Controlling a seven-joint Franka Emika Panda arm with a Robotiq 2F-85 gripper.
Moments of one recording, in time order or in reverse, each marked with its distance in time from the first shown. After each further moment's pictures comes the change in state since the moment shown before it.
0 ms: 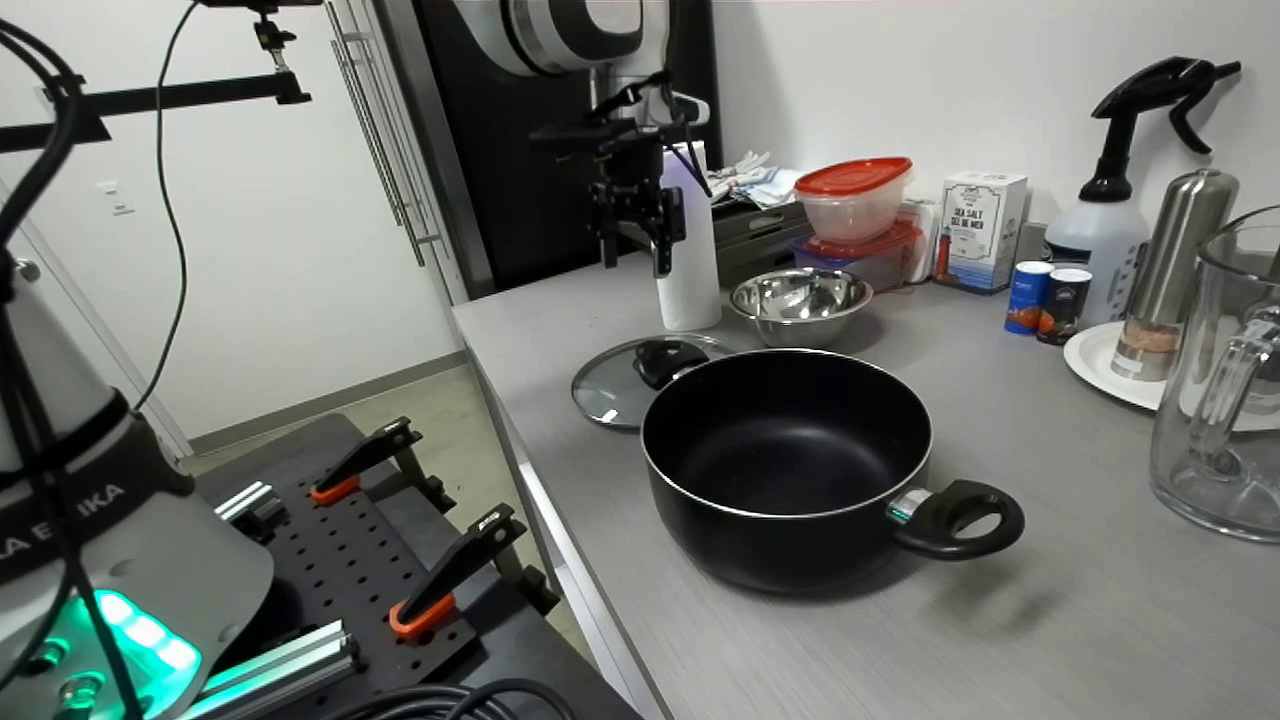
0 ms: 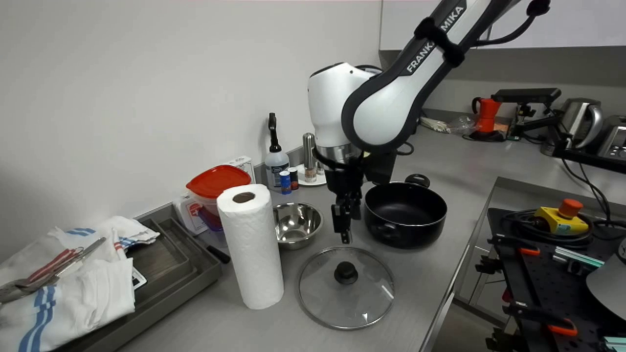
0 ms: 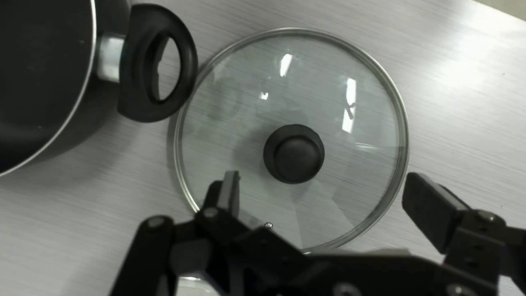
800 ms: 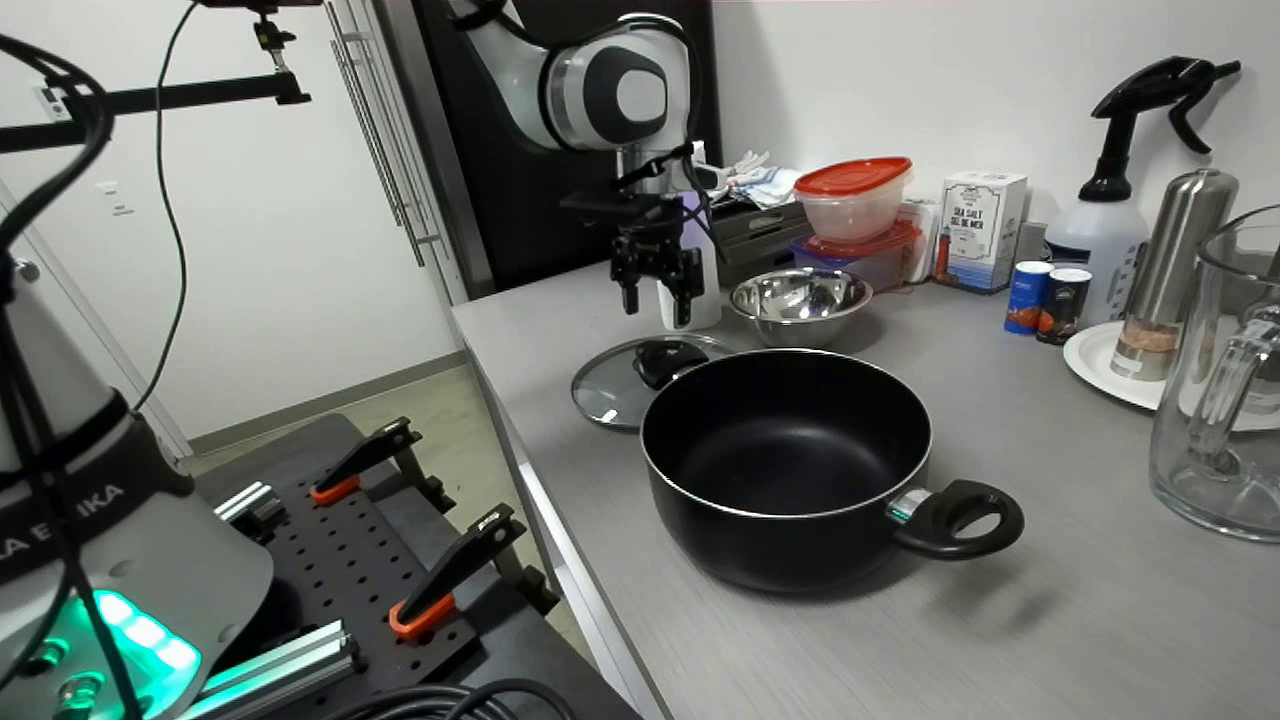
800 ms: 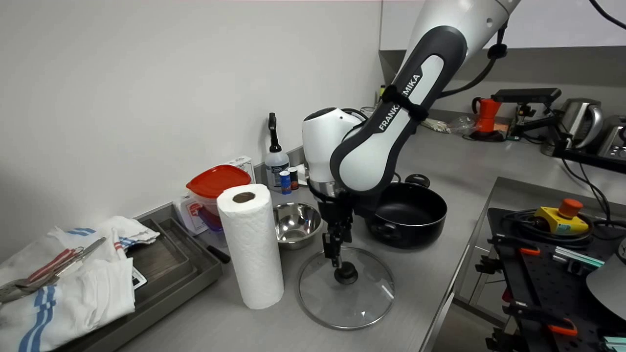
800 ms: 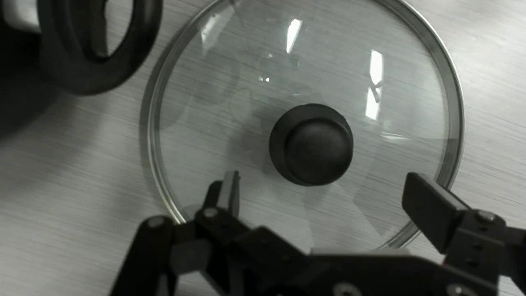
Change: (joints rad) arm 0.003 0.205 -0.014 0.089 0.000 0.132 0.000
